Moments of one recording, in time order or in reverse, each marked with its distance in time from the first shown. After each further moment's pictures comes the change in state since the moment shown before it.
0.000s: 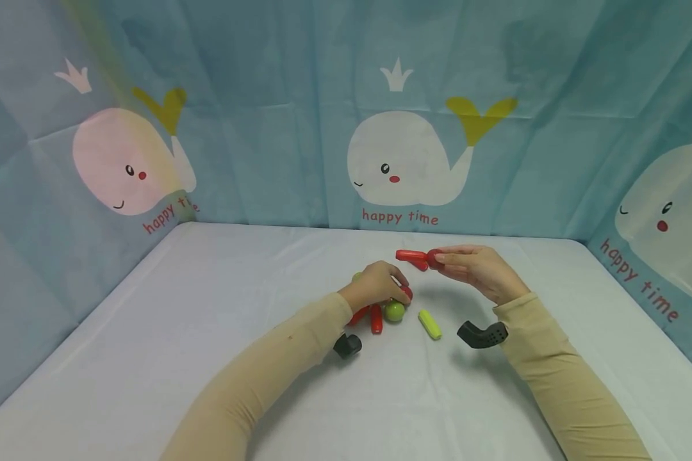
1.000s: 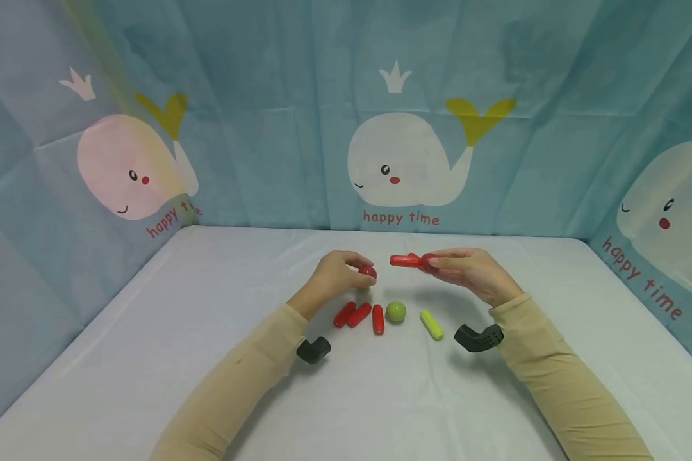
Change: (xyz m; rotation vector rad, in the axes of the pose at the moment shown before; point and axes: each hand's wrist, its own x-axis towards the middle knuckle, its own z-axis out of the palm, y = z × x) left_hand -0.032 -0.033 -0.051 -0.142 0.204 0.001; right_hand 0.002 0.003 0.011 0.048 -0.050 -0.027
